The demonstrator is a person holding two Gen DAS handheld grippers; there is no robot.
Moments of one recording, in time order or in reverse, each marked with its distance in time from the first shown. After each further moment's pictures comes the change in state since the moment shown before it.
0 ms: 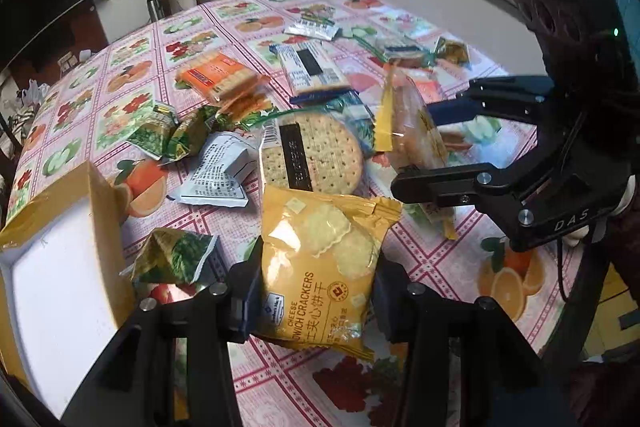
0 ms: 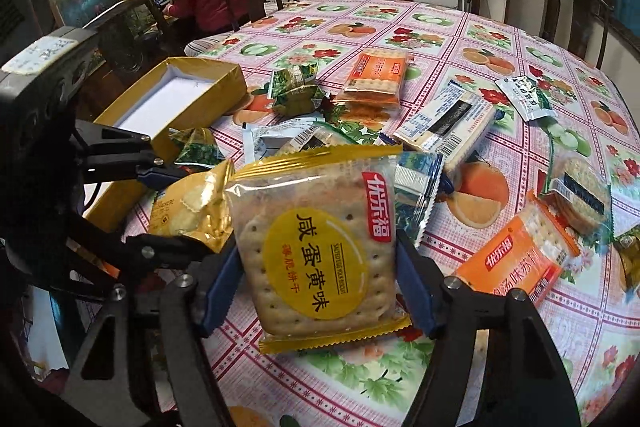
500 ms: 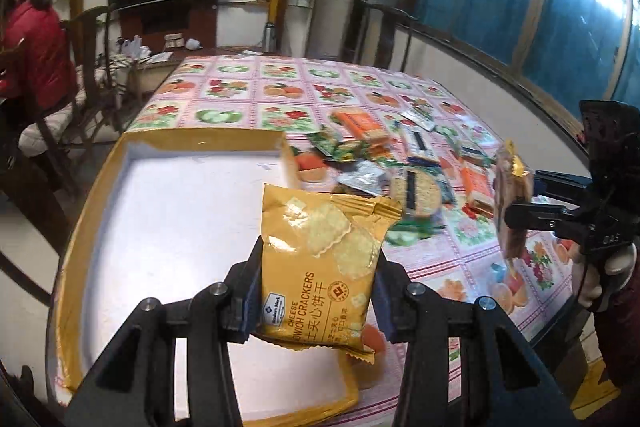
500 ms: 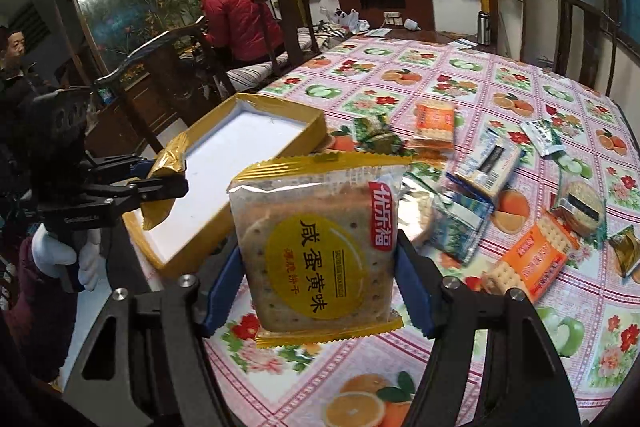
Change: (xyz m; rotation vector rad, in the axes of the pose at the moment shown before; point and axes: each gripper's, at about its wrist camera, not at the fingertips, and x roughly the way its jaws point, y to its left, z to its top) left arm -0.126 0.075 -0.087 -0.374 -0.257 0.177; right arm -0.066 0.076 0.008 -0.010 -0.101 0.116
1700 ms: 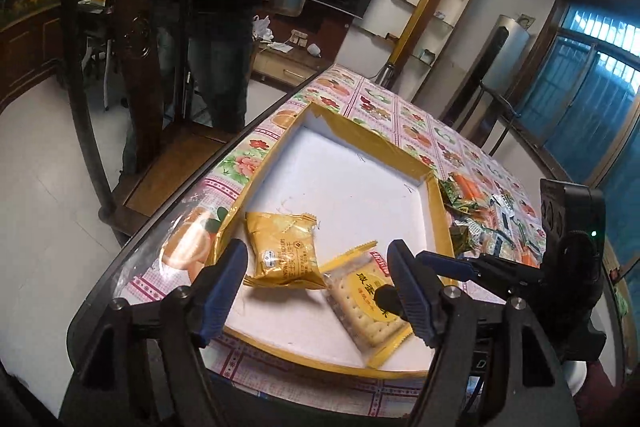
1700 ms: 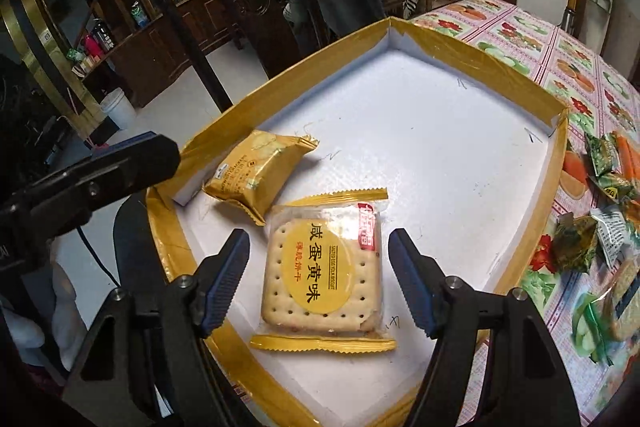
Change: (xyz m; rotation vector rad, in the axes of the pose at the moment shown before) left arm -0.064 0.110 -0.058 -0.427 -0.146 0.163; right arm 0.173 0.185 0.024 -0.166 0.207 0.088
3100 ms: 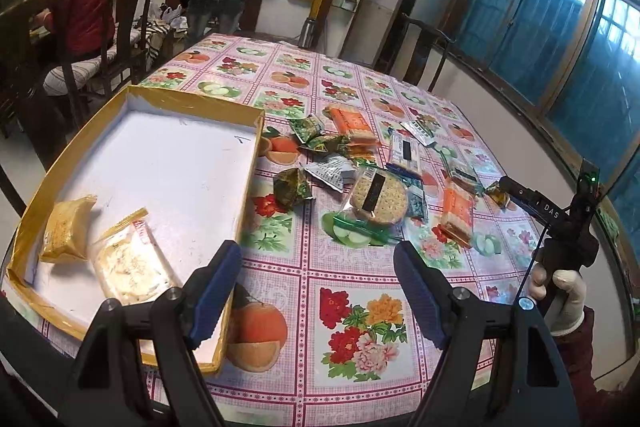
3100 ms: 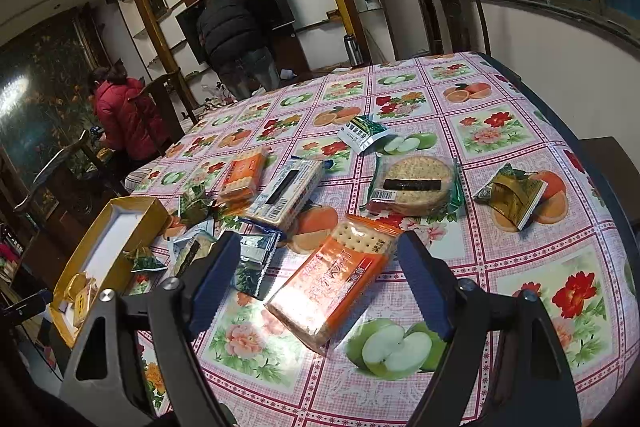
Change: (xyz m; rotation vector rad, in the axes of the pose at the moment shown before) left arm 0.037 -0.195 -0.043 0.251 0.138 -0.117; right arm -0.227 -0.310 -0.165 0.537 -0.448 -0.377
